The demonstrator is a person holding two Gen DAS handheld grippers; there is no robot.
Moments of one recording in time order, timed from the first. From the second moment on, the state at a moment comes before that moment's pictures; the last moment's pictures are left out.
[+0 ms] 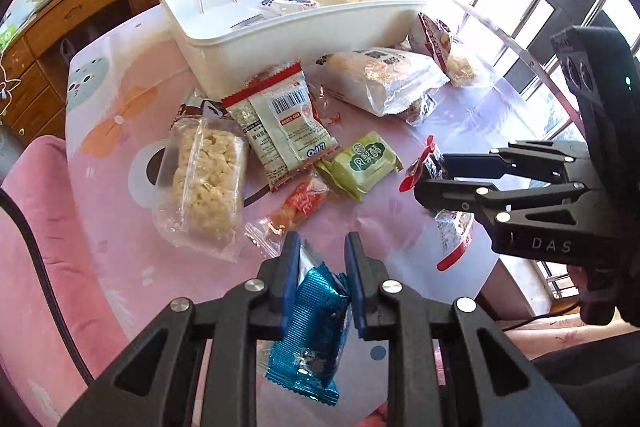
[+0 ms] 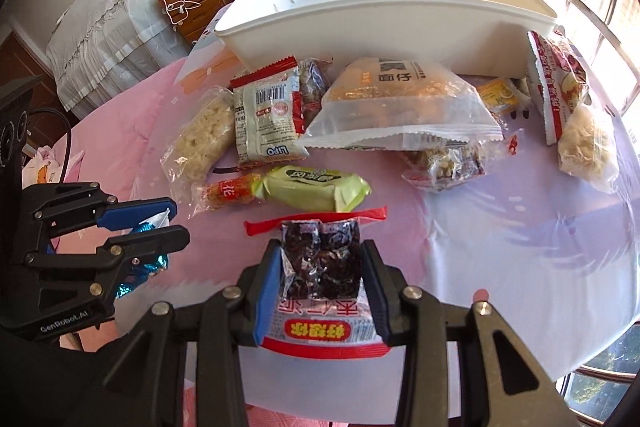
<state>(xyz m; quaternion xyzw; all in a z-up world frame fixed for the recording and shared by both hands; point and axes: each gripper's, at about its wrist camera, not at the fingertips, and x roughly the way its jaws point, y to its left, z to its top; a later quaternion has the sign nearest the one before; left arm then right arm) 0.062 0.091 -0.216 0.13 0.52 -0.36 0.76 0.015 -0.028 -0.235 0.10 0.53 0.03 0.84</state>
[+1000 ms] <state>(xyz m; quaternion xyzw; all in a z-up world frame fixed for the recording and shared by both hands) 0.128 0.033 -0.076 0.01 0.46 -0.30 0.83 0.087 -0.110 -0.113 0.09 0.46 0.09 0.88</state>
